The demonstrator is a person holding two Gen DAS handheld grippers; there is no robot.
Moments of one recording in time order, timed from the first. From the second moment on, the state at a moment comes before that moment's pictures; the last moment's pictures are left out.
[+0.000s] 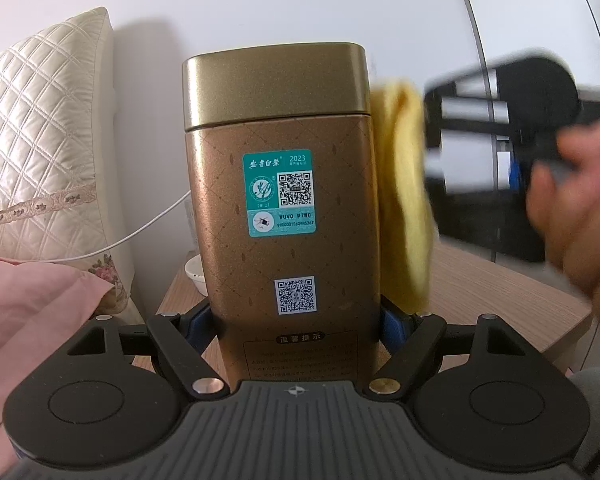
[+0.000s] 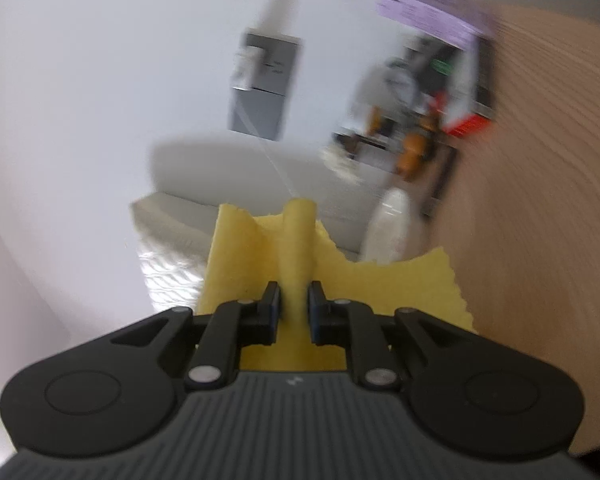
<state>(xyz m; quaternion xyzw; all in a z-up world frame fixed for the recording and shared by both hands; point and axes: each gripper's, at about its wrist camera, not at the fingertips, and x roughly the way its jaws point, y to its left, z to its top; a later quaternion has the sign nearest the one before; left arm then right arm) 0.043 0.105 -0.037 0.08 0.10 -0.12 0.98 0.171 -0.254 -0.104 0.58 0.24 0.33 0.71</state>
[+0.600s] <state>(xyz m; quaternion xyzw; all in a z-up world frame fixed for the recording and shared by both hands) 0.021 0.103 -0.025 0.05 0.06 -0.11 0.99 0.165 -0.258 -0.121 0.57 0.25 0.33 0.71</state>
